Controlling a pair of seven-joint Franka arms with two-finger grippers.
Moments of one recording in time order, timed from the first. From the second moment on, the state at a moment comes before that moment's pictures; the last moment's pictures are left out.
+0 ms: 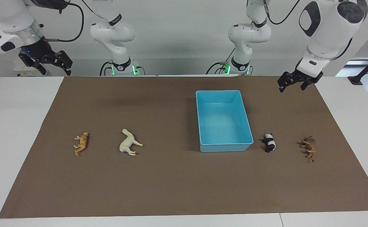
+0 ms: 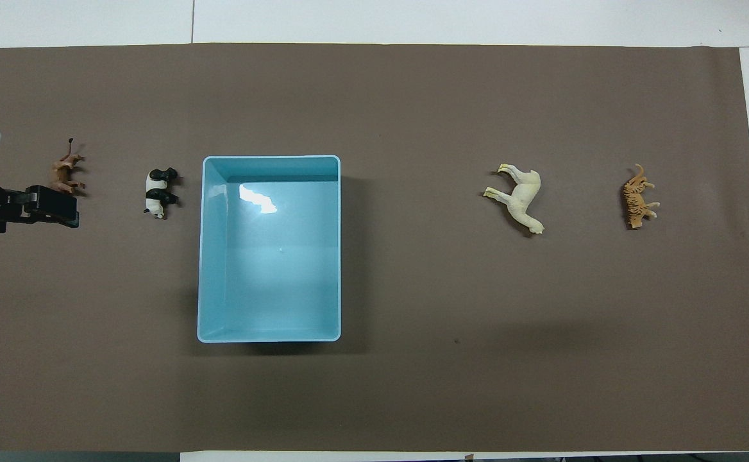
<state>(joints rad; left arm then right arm) -0.09 -0.05 0.04 -1.73 0.04 1.61 -0.05 -0.03 -0.08 -0.12 -1.60 -0.04 1.43 -0.10</state>
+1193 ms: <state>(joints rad) -0.10 0.00 0.03 -1.88 0.04 2.00 -0.05 -0.04 -0.04 -0.12 -1.81 -0.04 1.72 -0.11</state>
